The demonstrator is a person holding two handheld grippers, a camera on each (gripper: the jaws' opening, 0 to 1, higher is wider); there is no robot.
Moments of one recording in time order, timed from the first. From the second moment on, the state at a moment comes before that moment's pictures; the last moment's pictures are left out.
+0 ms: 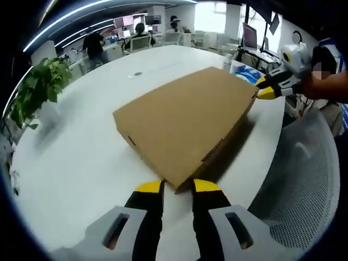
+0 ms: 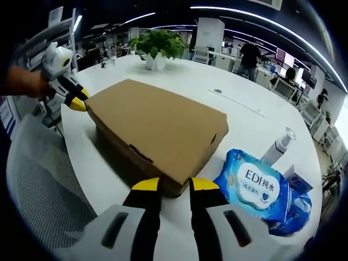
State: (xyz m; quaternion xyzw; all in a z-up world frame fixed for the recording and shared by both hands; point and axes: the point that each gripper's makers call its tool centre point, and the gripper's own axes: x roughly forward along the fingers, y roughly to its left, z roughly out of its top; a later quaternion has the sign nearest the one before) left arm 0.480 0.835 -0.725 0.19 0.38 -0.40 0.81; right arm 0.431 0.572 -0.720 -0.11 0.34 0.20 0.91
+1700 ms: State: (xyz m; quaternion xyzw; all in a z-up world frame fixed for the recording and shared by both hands) left arm 0.497 0.827 -0.656 0.15 0.29 -0.38 0.87; right arm 0.414 0.526 -0.673 -0.08 0.32 0.11 0.94
